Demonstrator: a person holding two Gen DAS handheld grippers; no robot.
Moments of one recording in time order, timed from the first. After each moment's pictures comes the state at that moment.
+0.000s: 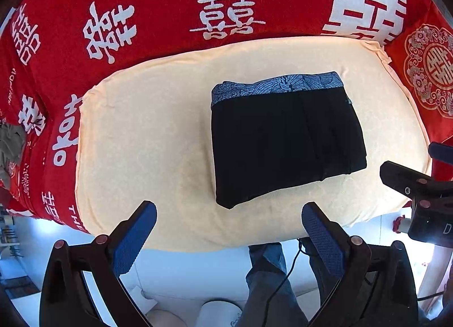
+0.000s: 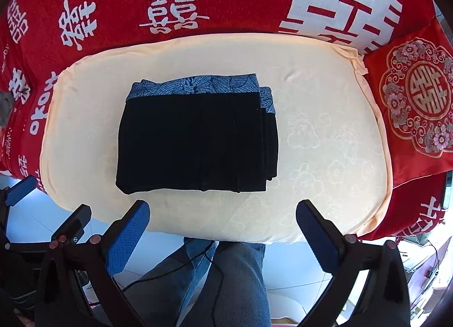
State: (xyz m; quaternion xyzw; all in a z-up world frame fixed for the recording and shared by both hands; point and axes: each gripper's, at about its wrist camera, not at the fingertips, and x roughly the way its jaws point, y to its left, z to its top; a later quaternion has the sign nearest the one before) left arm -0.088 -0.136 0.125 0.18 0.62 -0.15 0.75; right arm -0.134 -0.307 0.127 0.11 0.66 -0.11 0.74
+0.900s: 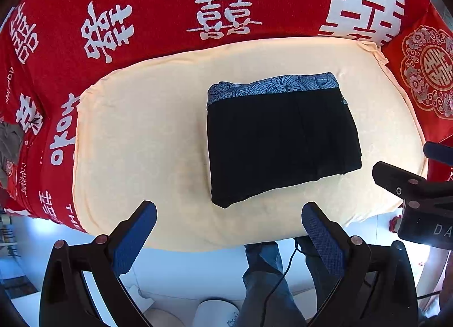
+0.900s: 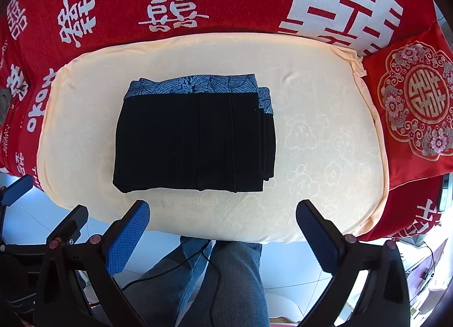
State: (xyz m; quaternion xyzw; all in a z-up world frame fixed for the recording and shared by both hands) left arm -0.089 -0.141 0.128 0.18 0.62 -0.16 0.75; right arm -0.133 -0.304 0.127 0.11 0.66 -0.12 0.73
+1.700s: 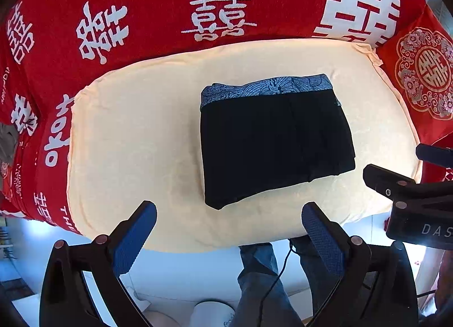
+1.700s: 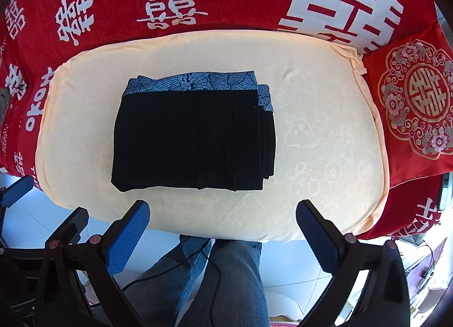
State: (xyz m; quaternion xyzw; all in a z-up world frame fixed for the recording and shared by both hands) left arm -0.089 -0.141 0.129 0.17 0.62 -0.18 0.75; right arm -0.133 -0.306 0.123 0.11 0.67 -0.12 0.73
